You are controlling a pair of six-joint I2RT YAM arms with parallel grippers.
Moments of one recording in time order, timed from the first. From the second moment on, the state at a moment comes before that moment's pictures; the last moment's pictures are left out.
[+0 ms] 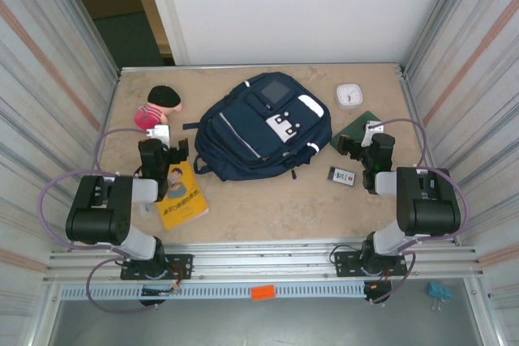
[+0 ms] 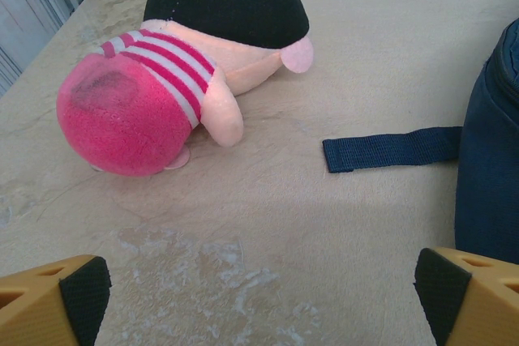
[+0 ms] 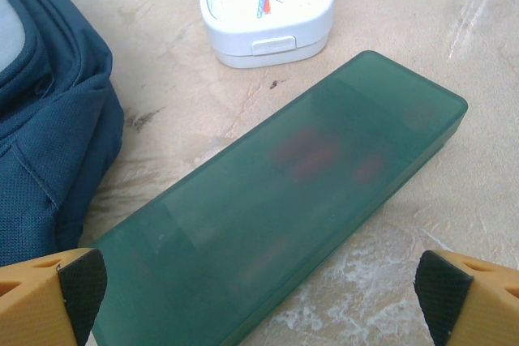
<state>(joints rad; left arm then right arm) -0.05 1.51 0.38 0.73 -0.16 0.04 -0.05 1.54 0.42 0.67 -0.05 0.07</state>
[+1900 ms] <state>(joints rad) -0.11 2.01 1.54 -0.74 0.33 -0.16 0.48 1.28 0.71 -0.33 -0.18 1.02</state>
